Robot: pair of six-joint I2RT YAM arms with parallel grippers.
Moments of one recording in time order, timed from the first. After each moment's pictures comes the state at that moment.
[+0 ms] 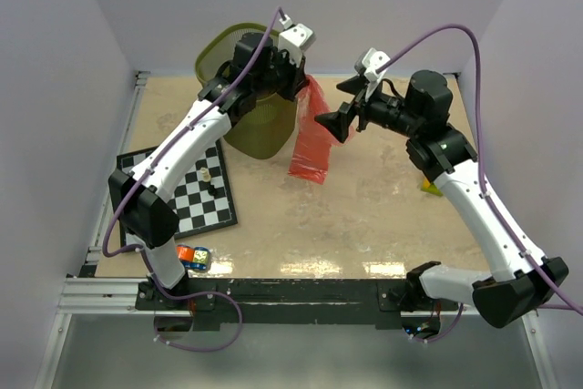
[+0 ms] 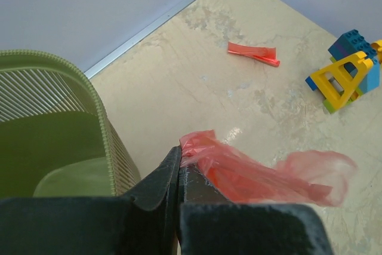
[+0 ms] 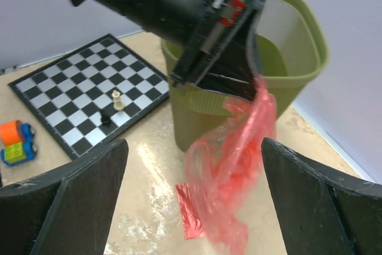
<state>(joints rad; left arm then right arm) -0.57 1.78 1.87 -0.41 0.24 0.03 0.43 1.21 1.35 -0.23 -0.58 -0.15</state>
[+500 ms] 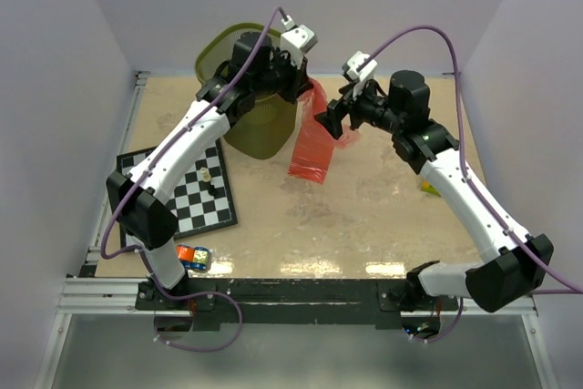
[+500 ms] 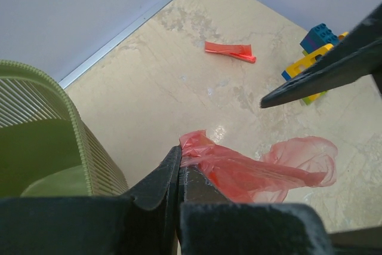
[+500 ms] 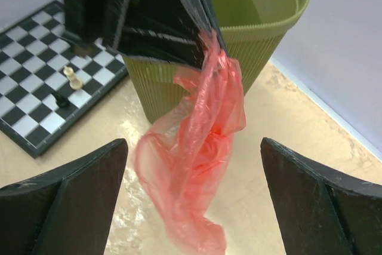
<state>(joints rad) -0.58 1.77 1.87 -0.42 0.31 0.03 0.42 1.29 1.32 -0.23 -0.41 -0.17</state>
